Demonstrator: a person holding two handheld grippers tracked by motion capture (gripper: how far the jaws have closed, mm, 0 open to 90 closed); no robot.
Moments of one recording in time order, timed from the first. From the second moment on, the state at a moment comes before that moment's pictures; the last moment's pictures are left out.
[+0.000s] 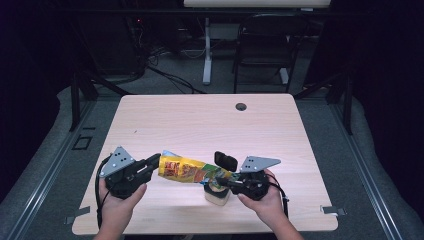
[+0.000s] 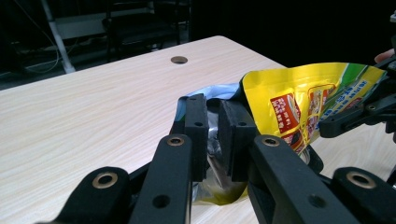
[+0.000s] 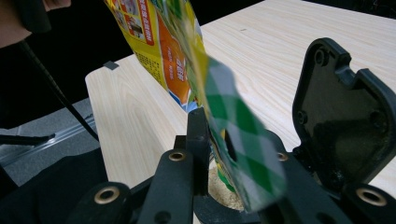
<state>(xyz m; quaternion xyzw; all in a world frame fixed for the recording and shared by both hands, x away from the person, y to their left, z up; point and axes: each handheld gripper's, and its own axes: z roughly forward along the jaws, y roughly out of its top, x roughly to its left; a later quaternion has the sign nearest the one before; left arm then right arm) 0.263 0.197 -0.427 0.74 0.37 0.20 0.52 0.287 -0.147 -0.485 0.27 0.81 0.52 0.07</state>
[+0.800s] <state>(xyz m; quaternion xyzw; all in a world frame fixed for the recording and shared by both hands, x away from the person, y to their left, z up) 0.264 0.204 -0.437 0.74 0.38 0.19 0.52 0.288 -0.150 -0.486 0.27 0.79 0.54 0.06</state>
